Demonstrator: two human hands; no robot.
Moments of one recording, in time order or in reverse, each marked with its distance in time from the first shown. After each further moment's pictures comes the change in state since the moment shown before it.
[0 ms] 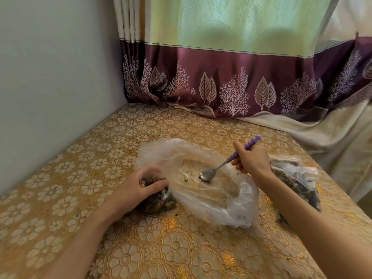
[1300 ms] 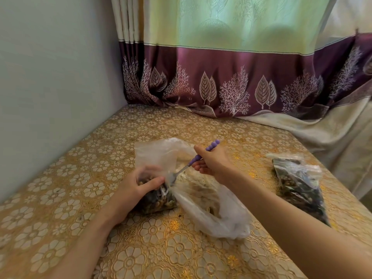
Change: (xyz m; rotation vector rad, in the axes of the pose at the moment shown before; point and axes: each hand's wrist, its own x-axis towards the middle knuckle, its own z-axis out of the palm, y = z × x) left_hand -0.003 -0.001 -0.003 -0.180 0.057 -0.031; right_hand -0.023 -0.033 0.071 0.234 -0.361 0.250
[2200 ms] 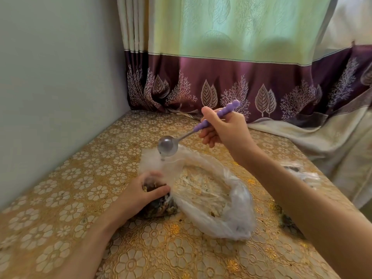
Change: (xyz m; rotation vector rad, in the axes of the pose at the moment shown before) left_hand 0.002 0.001 0.001 0.186 -0.018 0.010; right_hand -0.039 -0.074 -0.020 0.010 -0.089 -0.622
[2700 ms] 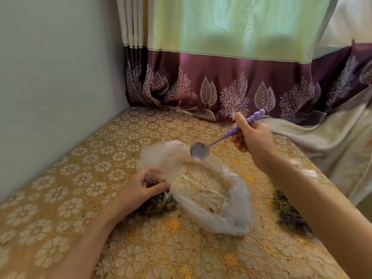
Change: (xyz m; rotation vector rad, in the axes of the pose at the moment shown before) left_hand -0.001 0.002 0.001 -0.009 -0.028 0.005; right_hand -0.011 0.021 -0.049 -0.022 0.212 0.198
